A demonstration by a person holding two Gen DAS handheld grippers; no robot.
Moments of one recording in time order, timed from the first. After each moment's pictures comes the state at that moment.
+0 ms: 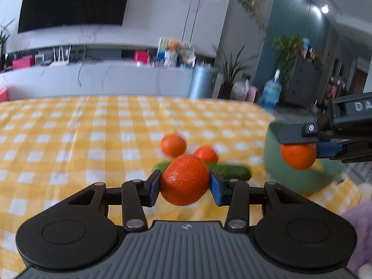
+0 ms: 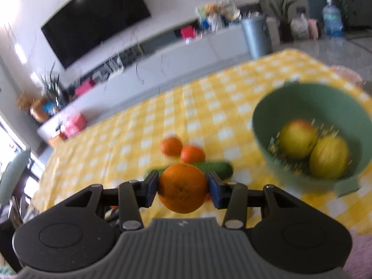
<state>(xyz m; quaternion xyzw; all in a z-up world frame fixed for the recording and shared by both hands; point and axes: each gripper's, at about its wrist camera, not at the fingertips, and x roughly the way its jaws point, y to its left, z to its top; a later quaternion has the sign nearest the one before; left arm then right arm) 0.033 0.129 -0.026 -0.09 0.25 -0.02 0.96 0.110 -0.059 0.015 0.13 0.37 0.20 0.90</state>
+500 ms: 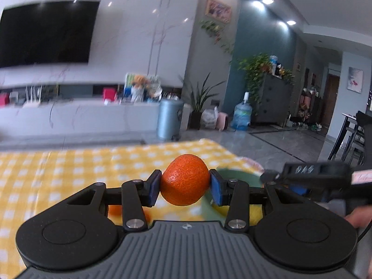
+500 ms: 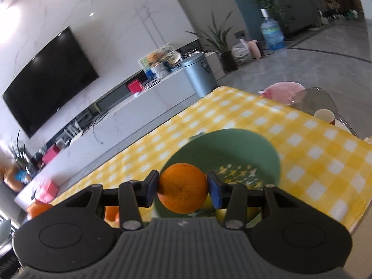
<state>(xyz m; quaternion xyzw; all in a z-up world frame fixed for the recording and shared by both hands) 0.060 0.039 0.048 -0.05 0.18 -0.08 0.98 0.131 -0.187 0.019 0.23 0.30 0.07 0.93</state>
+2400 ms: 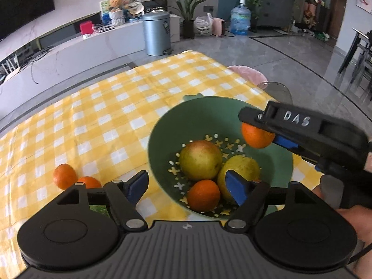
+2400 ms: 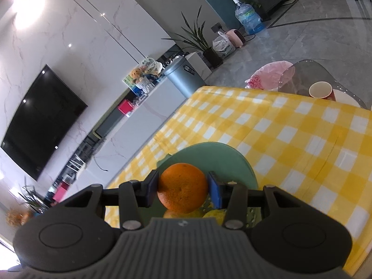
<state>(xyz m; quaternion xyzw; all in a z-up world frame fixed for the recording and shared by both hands) 0.171 -0.054 0.006 0.05 0.42 -0.08 0.90 0.184 -0.234 -0.022 0.33 0.29 0.05 0.90</state>
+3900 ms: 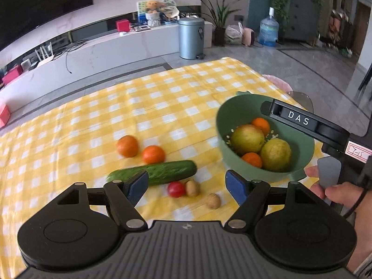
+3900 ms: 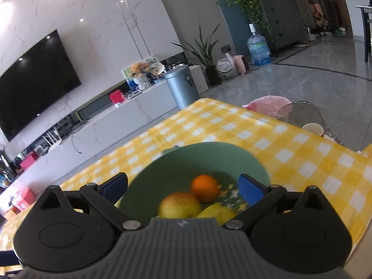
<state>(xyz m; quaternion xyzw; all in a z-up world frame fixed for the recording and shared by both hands) 0.095 0.028 0.037 0.02 0.41 -0.01 0.91 0.162 -0.171 -0.004 0.19 0.27 0.03 0.94</state>
